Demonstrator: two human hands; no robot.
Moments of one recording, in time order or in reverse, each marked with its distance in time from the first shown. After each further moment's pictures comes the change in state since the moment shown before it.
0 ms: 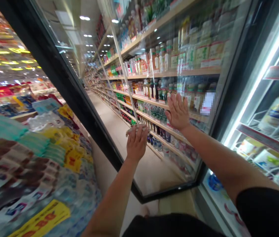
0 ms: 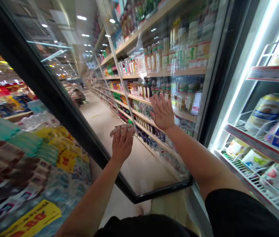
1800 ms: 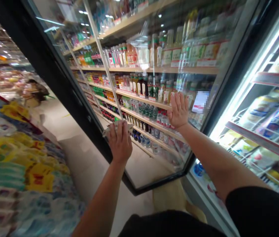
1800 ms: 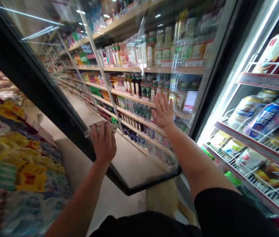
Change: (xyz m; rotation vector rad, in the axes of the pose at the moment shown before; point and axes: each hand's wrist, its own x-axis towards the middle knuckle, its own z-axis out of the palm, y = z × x) left_hand -0.008 -0.073 0.017 -0.098 0.058 -0.199; right_hand 0.002 -0.002 0.027 -0.258 0.090 0.045
